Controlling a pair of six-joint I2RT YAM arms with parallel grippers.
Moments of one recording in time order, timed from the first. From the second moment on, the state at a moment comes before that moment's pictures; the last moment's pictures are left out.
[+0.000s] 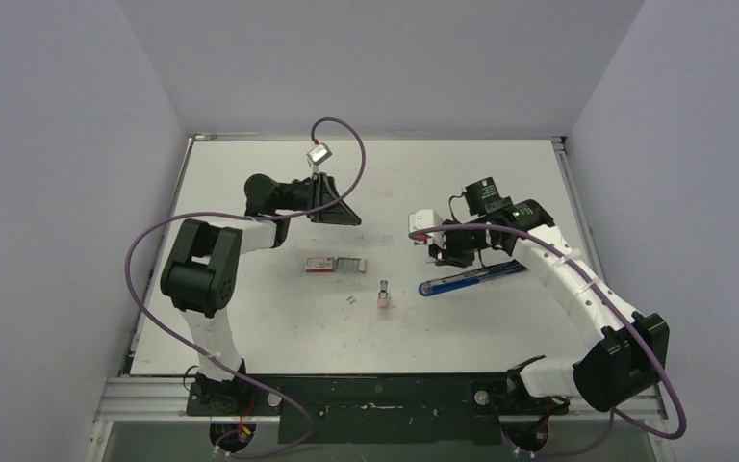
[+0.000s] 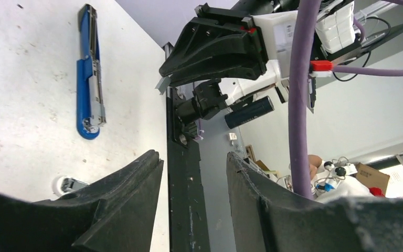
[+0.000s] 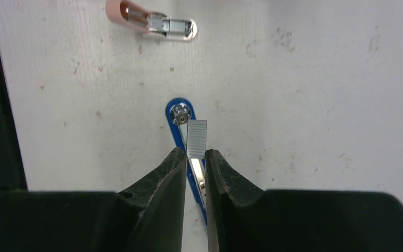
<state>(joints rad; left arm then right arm) -0.29 1.89 1.02 1.36 1.40 -1.48 0.45 1.32 1.19 -0.93 -0.55 -1.02</state>
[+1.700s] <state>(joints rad) -0.21 1.47 1.14 -0.28 0.79 0.09 0.33 1.70 1.23 -1.13 -0.47 -1.40</state>
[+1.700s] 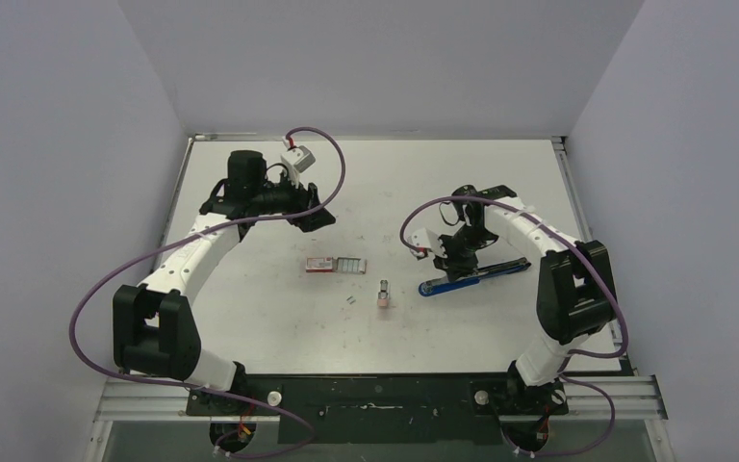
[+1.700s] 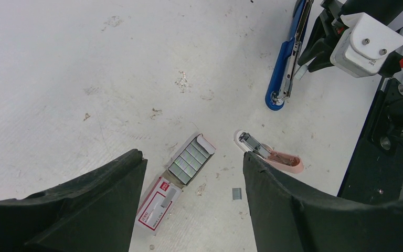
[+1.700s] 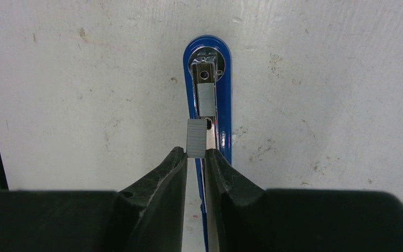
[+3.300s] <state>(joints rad) -0.21 1.47 1.12 -0.28 0.80 0.09 0.30 1.71 1.24 -1.13 -0.47 -1.43</state>
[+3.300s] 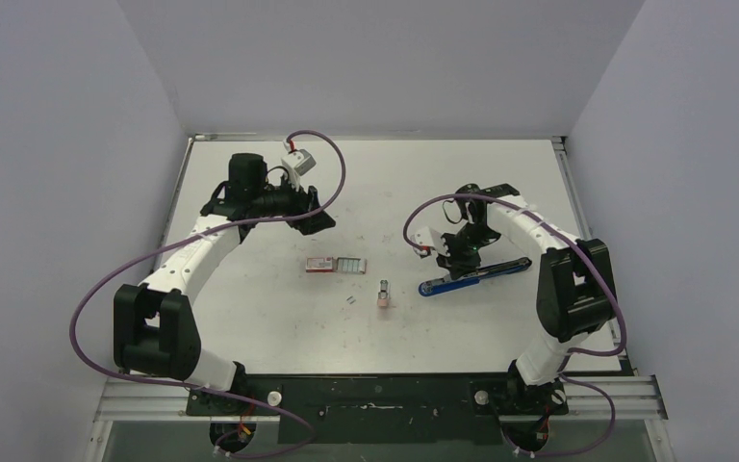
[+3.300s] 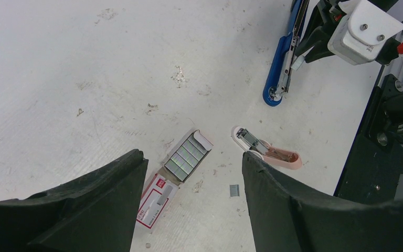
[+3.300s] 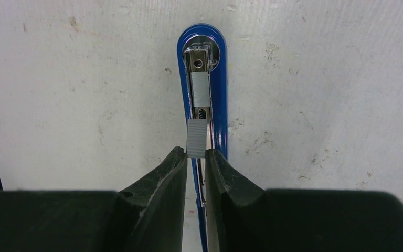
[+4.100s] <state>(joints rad) -0.21 1.47 1.12 -0.28 0.80 0.10 0.30 1.76 1.24 -1.13 -0.48 -1.43</state>
